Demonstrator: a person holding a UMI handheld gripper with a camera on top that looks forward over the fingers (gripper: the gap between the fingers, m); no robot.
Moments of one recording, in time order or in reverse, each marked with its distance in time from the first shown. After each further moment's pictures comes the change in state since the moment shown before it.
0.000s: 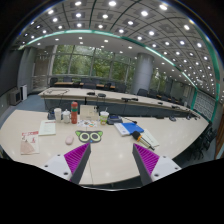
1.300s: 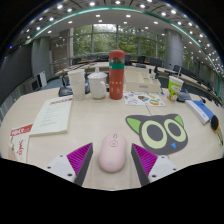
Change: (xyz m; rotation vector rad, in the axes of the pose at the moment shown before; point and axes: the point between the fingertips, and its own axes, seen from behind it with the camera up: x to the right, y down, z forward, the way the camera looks) arm -0.351 0.135 0.418 -0.223 -0.326 0.015
